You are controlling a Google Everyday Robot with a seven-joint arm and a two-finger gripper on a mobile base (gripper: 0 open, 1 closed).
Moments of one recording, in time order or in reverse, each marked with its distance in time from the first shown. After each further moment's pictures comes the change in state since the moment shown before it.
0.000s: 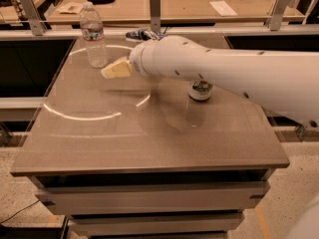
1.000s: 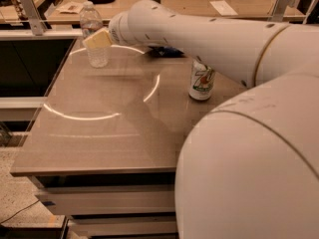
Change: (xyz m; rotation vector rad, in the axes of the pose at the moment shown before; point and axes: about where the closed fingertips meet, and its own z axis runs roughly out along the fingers) arm -0.084 -0.015 0.067 -0.011 -0.049 -0.013
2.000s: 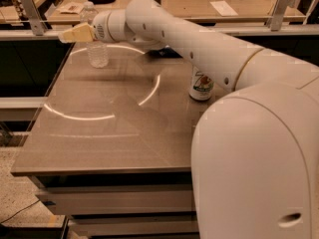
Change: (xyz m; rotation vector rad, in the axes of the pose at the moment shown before) arm -0.033 0.050 0.041 -0.267 -0.130 0.162
